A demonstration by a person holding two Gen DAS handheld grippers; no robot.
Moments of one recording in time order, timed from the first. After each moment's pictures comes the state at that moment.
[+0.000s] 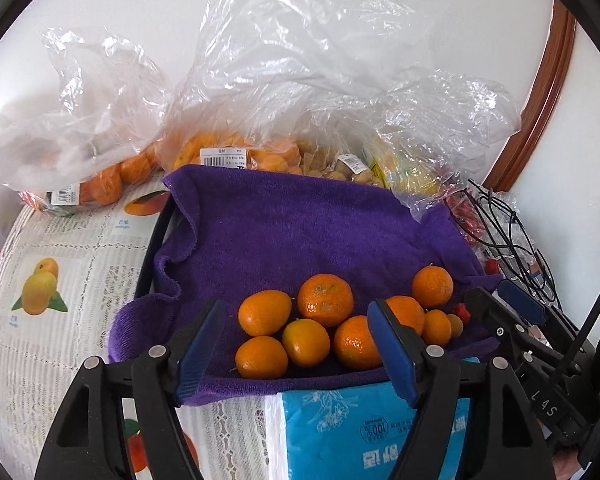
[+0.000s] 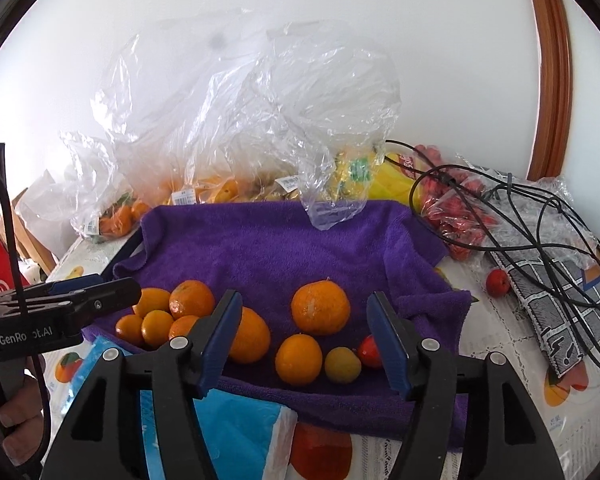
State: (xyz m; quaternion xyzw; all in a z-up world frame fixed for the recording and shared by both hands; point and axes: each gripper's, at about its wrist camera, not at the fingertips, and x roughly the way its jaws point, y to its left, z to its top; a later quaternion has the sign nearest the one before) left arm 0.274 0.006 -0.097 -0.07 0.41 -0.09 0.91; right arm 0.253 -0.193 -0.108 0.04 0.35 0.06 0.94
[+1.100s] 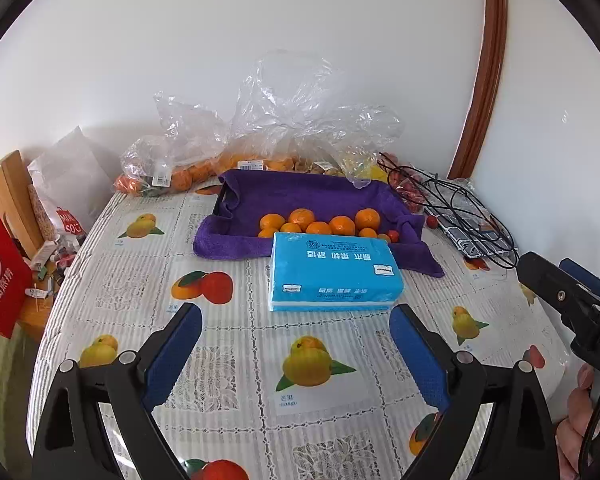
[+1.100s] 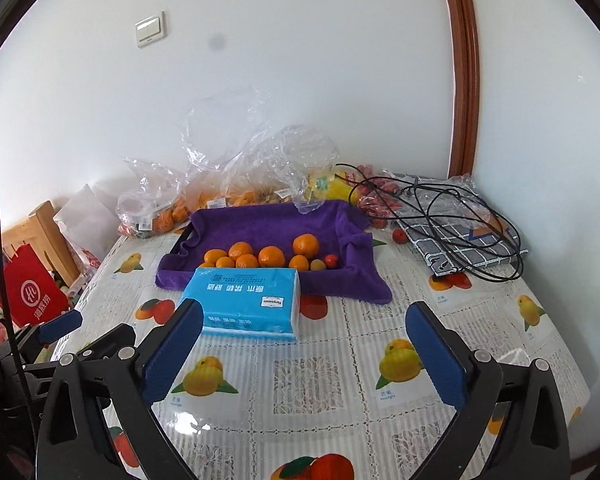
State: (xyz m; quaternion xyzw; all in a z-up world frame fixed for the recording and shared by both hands) left arm 0.040 0.001 -0.026 -0.03 0.34 -0.05 0.94; right arm 0.028 -0.195 0.002 0.04 0.32 0.00 0.95
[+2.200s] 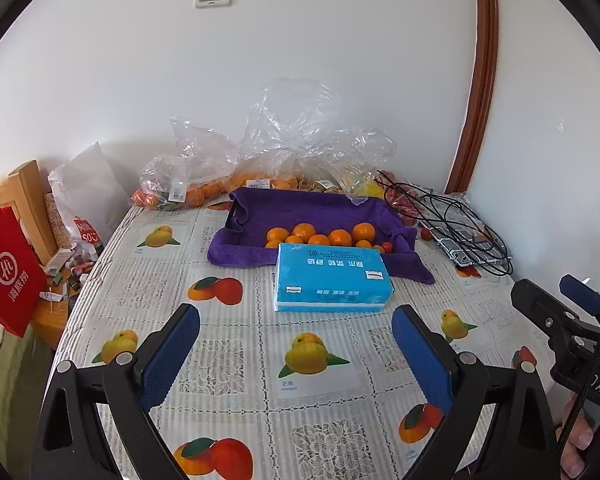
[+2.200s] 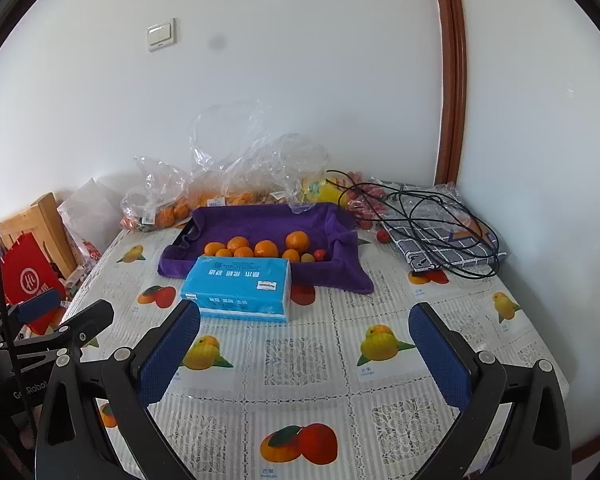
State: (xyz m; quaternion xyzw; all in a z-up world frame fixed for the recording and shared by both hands) left arm 0.004 0.001 -0.006 -0.03 0.31 -0.04 0.95; right arm -0.010 -0.195 0.010 0.02 0.31 0.00 0.95
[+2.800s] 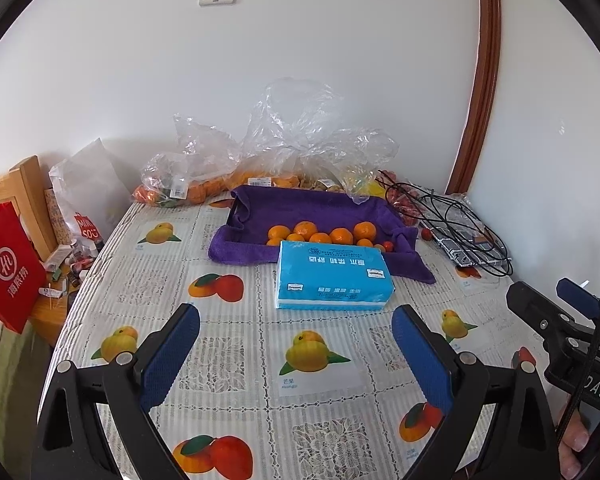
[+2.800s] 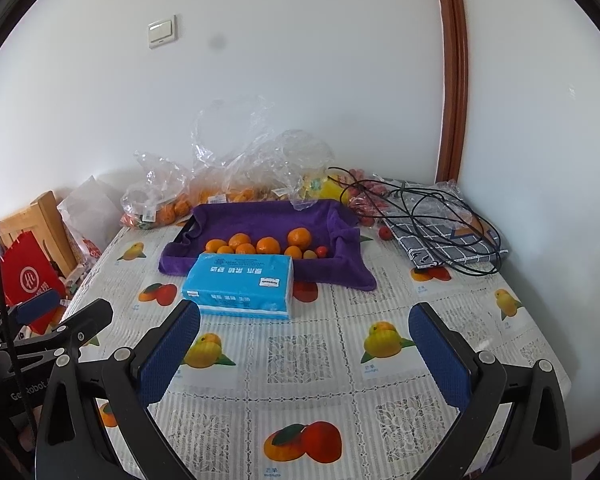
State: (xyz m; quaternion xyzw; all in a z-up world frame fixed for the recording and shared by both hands) left arm 0.003 0.003 -0.007 -0.04 0.32 -0.04 0.95; right arm -0.008 -0.193 0.006 0.02 0.31 -0.01 0.95
